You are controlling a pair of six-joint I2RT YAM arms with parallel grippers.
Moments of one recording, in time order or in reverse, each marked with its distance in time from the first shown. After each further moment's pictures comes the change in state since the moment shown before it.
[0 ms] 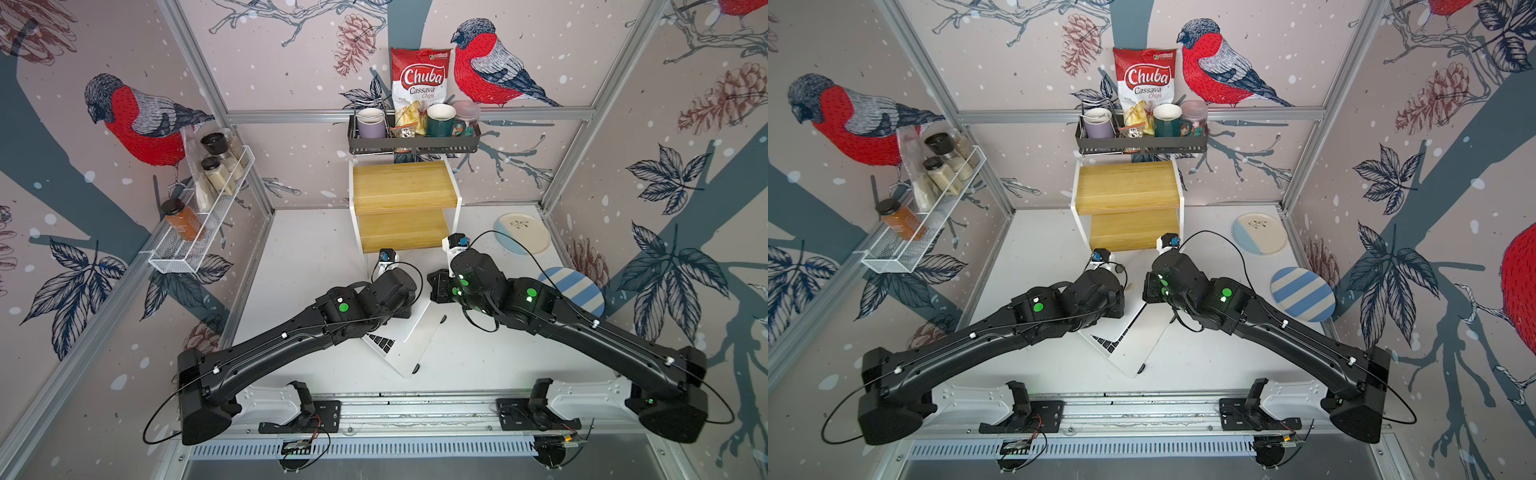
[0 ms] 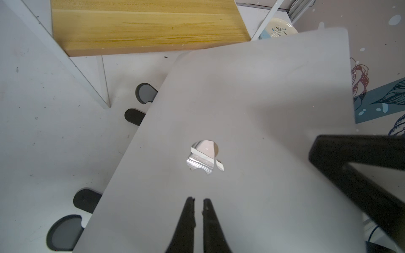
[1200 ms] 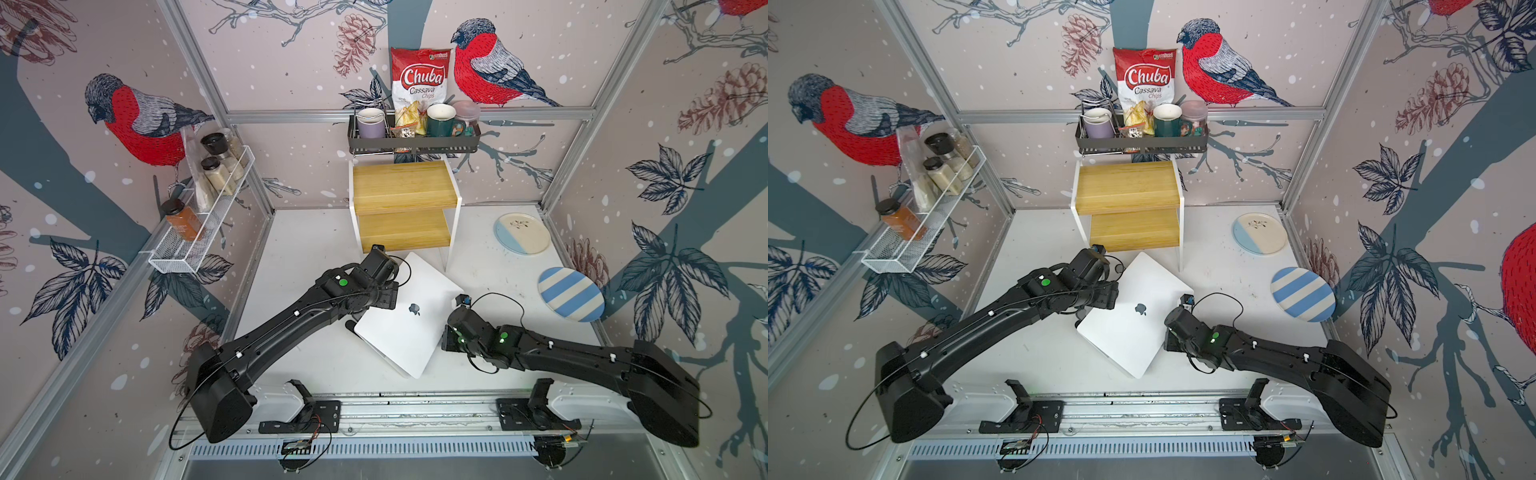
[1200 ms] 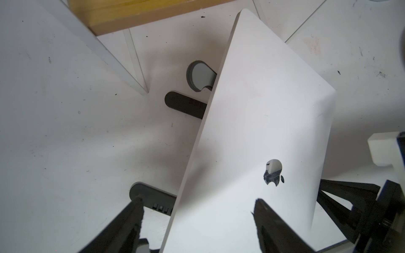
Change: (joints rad) left arm 0.277 0.102 -0.024 -0.073 0.192 0.291; right arm -0.024 -0.005 -0.703 0.418 -0.089 0.201
